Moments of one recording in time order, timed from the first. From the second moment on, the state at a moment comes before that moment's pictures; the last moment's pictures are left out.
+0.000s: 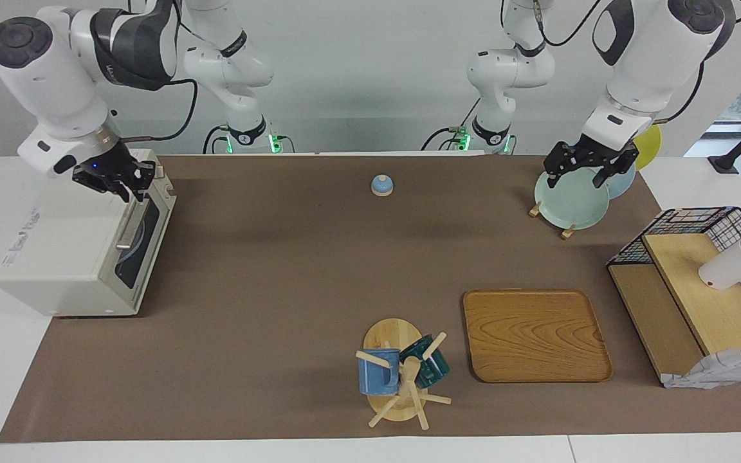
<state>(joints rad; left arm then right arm) -0.07 -0.05 -0.07 -1.70 -0.02 1.63 -0.06 -0.10 0.05 0.01 -1.64 -0.11 1.57 -0.23</state>
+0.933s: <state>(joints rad) -0.07 -0.05 -0.07 -1.70 -0.02 1.63 -0.06 -0.09 0.04 0.01 -1.60 -0.02 1.53 -0.23</state>
